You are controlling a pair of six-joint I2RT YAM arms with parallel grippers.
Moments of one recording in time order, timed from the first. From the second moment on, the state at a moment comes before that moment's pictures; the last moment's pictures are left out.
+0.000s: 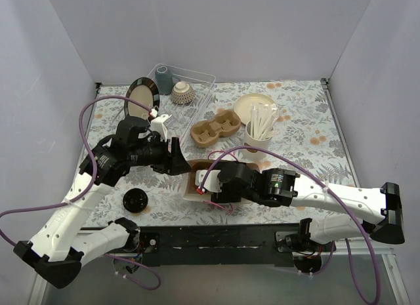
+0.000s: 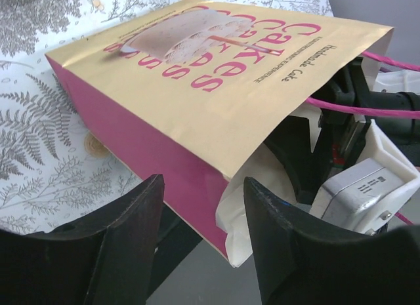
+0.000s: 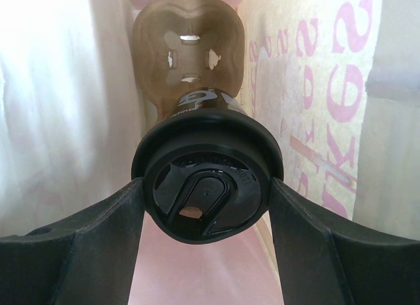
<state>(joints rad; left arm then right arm) -0.57 0.98 1.23 -0.91 0.44 -0.40 1.33 1.20 1.08 -0.69 0.34 -0.47</state>
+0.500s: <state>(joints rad) -0.62 0.96 1.13 -0.89 0.45 -0.43 1.34 1.20 1.08 -0.70 0.37 -0.44</state>
